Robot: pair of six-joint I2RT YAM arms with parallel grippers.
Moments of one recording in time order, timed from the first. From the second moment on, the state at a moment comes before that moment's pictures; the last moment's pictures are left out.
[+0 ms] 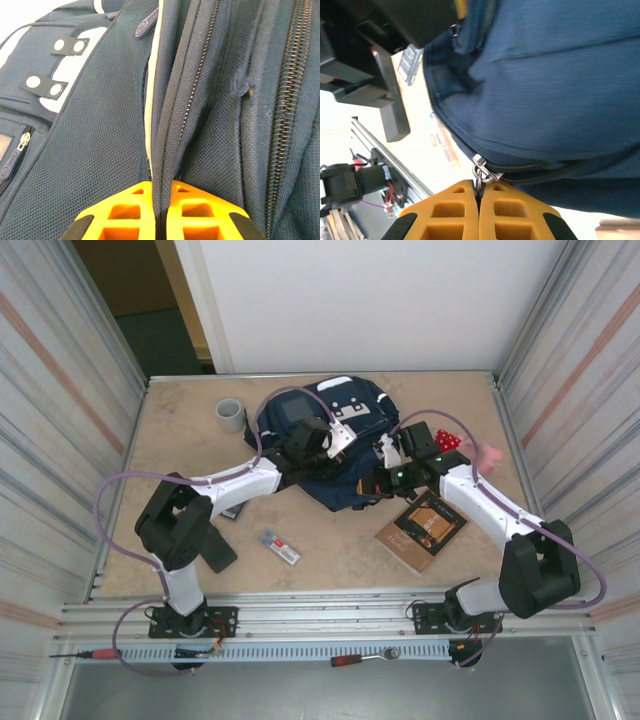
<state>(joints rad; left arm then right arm) -0.73 1.81 1.26 -0.08 -0.03 0.25 0.43 1.38 0.99 -0.60 -0.59 0.46</state>
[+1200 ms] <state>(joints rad) -0.56 1.78 1.15 0.09 0.55 0.42 0.24 1.35 0.75 0.05 -0.72 0.99</state>
